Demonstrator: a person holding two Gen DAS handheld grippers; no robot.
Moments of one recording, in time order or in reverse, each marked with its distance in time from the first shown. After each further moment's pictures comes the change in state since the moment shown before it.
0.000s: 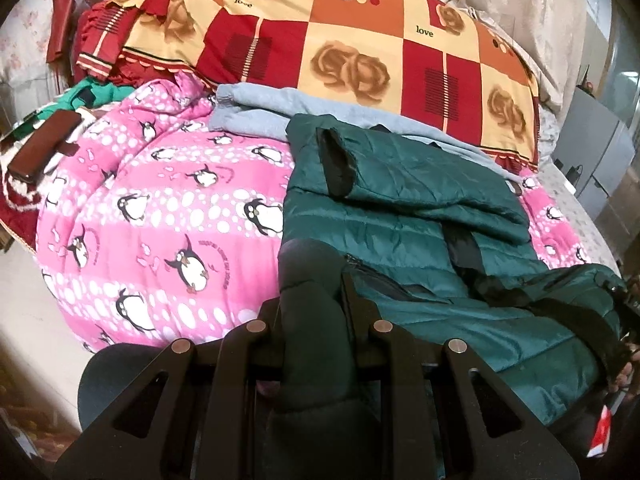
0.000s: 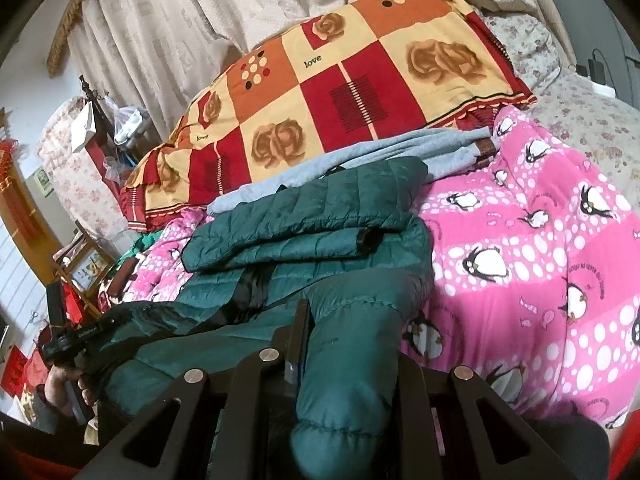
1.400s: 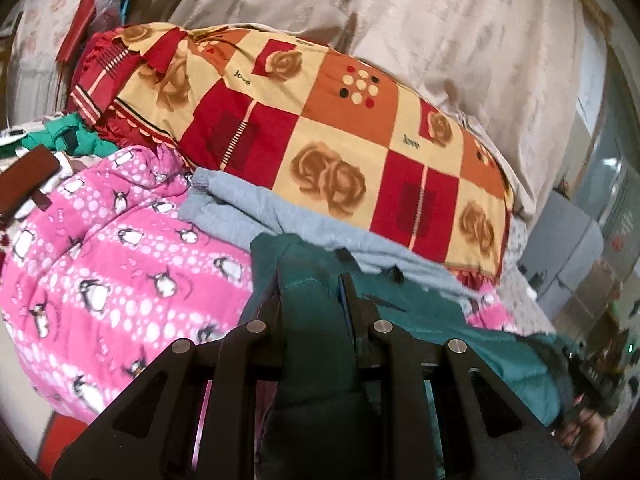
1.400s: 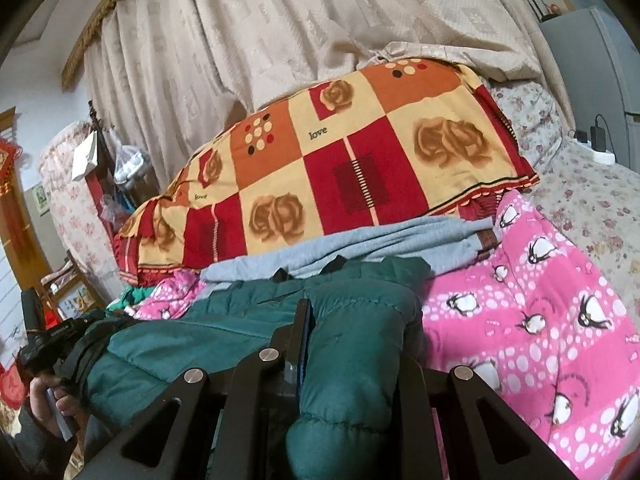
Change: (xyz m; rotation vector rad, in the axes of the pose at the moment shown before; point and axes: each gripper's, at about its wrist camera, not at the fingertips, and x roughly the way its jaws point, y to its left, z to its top) left arm -0.015 0.004 0.097 -0.189 -0.292 -0.154; right arm 0.005 0.012 0.077 -0.055 -0.231 -0.038
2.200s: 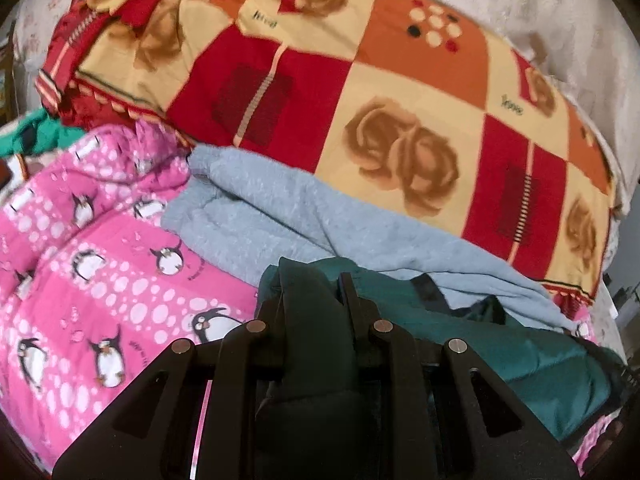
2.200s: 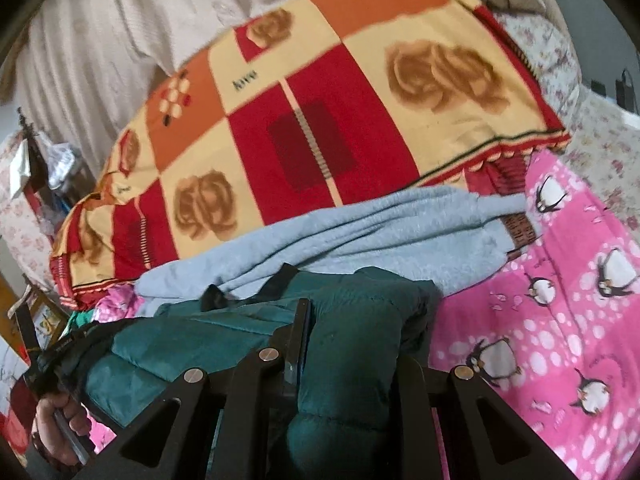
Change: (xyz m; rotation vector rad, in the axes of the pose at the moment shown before) left arm 0.226 0.016 0.038 -0.007 0.123 0.262; right arm 0.214 -0.066 0.051 0.121 0.217 -0.103
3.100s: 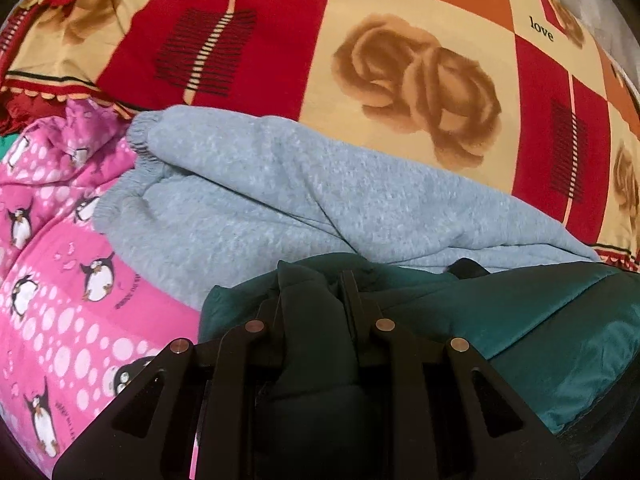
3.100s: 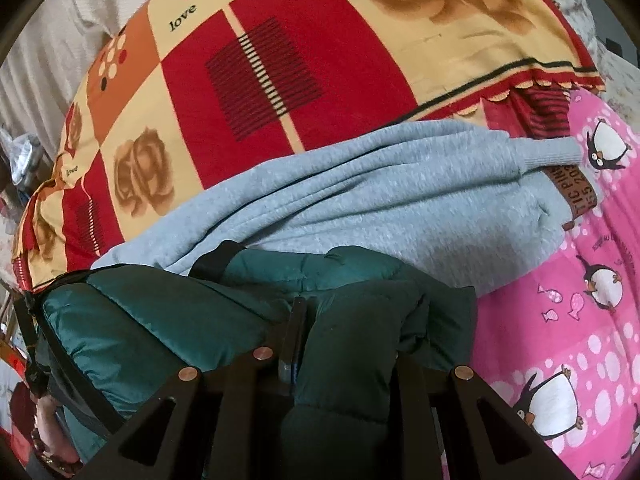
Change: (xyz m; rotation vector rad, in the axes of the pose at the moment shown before) left arm 0.116 -0.021 -0.002 0.125 0.112 0.048; right arm 0.102 -0.025 0.000 0.034 0.134 -0.066
